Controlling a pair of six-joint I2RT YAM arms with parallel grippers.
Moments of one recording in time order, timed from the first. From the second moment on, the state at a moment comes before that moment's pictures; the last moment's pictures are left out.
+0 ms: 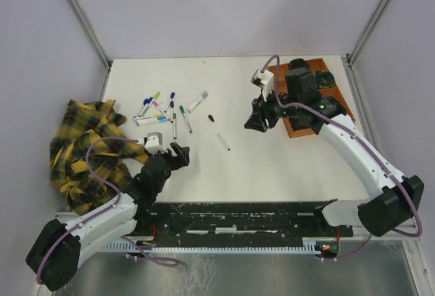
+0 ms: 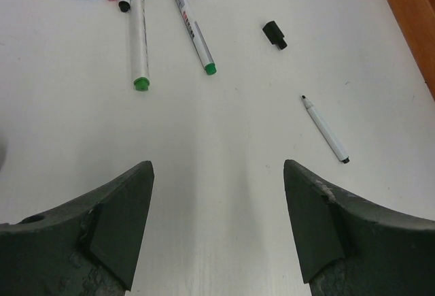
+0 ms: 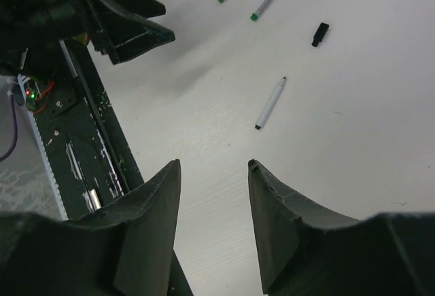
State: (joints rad) left arm -0.63 0.75 0.09 0.36 -0.45 -0.55; right arm 0.45 1.36 1.32 -0.61 -0.64 -0.12
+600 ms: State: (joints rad) left arm -0.63 1.03 0.36 0.28 -0.38 -0.58; right arm 0.36 1.07 1.07 -0.67 -0.67 -0.24
